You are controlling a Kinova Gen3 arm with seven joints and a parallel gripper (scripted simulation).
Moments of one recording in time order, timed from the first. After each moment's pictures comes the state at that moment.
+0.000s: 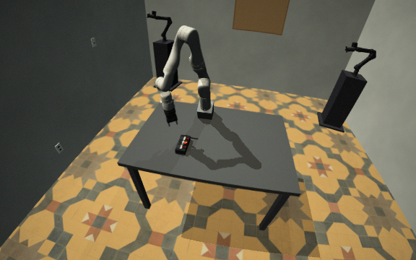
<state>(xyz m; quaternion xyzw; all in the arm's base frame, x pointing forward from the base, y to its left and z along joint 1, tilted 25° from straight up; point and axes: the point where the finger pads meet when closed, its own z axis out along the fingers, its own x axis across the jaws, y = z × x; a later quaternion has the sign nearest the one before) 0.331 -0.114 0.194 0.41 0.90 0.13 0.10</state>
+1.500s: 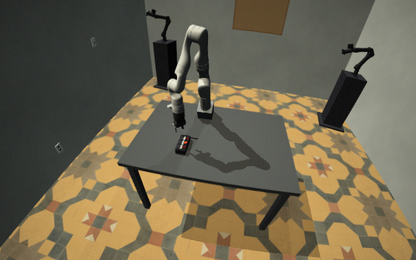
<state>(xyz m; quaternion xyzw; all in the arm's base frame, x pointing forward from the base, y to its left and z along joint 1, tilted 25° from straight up) 0.359 -0.047 0.210 0.27 0.94 0.12 0.17</state>
